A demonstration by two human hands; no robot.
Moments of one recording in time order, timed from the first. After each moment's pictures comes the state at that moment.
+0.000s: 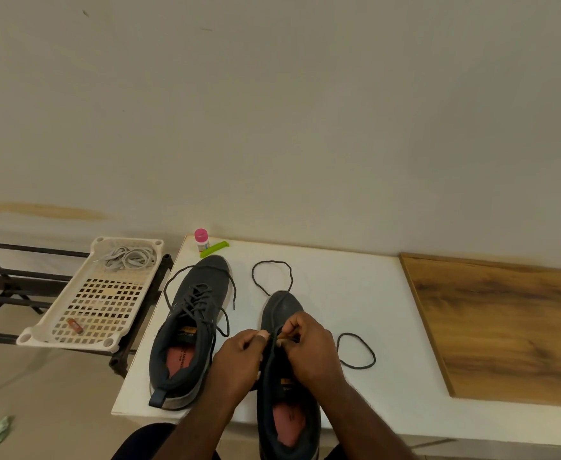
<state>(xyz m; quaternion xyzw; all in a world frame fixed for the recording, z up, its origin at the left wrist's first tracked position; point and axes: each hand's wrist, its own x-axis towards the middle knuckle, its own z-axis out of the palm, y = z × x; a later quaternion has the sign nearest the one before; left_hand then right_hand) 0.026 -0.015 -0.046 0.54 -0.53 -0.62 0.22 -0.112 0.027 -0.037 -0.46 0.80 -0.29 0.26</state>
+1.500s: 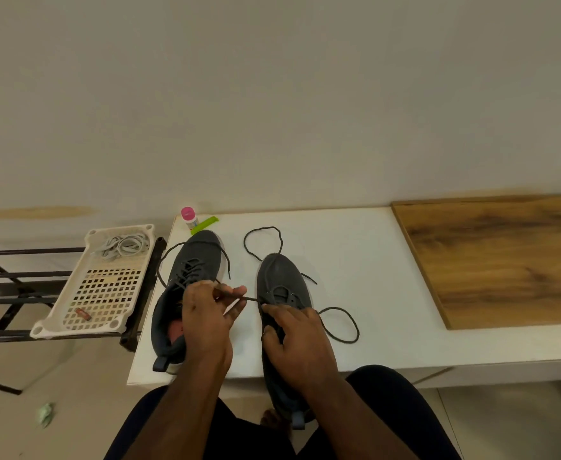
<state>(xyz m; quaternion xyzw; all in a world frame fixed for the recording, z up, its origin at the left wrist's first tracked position) 0.024 -0.014 -0.025 0.51 -0.33 -0.62 0.50 -0.083 0.079 -0.059 -0.54 0.77 -0.28 0.19</state>
